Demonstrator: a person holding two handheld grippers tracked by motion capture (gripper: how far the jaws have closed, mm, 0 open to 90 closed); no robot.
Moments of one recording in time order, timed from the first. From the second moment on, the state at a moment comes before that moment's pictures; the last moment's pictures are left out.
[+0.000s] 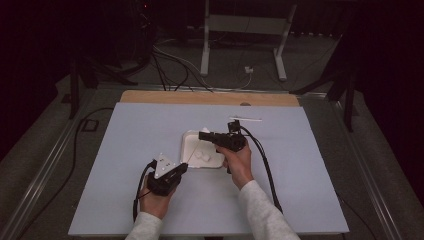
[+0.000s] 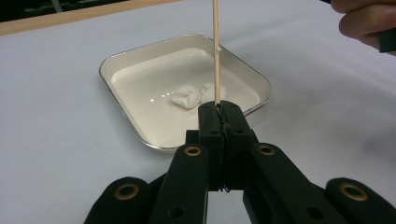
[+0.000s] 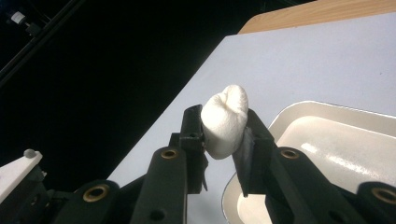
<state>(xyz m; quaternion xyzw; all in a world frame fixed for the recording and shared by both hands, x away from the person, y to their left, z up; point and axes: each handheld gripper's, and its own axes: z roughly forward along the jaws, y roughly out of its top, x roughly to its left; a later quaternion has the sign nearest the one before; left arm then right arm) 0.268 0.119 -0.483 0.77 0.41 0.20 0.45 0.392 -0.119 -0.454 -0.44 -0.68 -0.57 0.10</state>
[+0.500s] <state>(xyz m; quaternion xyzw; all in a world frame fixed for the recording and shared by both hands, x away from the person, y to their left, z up) 0.269 0.126 -0.486 0.77 0.42 0.20 0.44 0.400 -0.130 -0.447 -0.45 -0.70 -0.55 0.05</state>
